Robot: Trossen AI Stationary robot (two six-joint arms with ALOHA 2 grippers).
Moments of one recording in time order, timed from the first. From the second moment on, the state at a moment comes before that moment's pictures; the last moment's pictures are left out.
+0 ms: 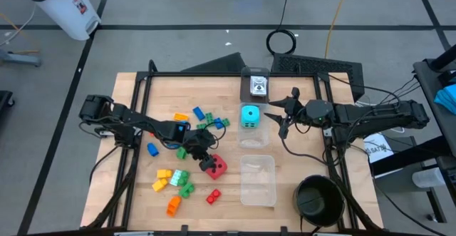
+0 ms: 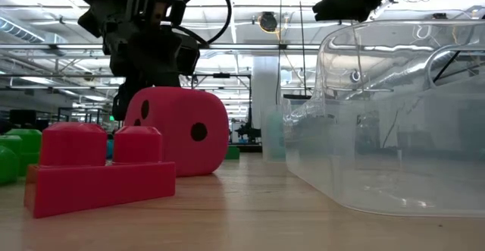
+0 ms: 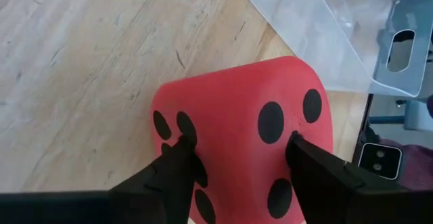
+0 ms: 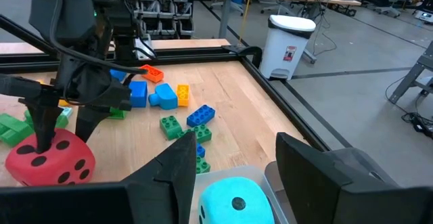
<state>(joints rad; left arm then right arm) -0.13 1.61 0.78 -0.16 0.30 -0.84 0.03 0.90 0.73 -0.10 0.39 0.01</state>
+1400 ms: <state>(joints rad) -0.02 1.67 1.24 -0.16 -0.21 -0.02 0.03 0.90 0.73 -0.10 0.39 0.01</state>
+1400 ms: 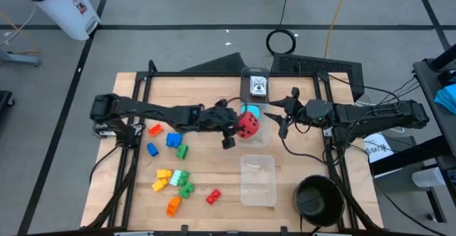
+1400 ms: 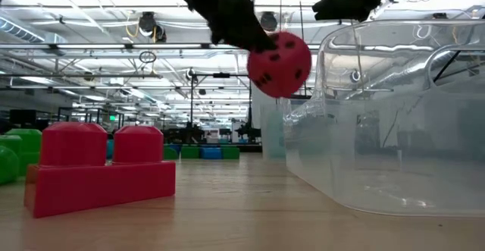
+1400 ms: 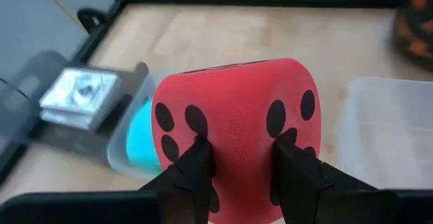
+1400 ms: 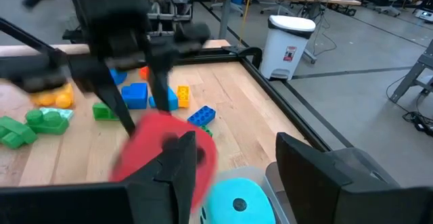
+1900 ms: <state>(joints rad) -0.01 1.83 1.24 -0.03 -0.24 0.12 0.03 0.90 0.73 -0.10 0.39 0.01</state>
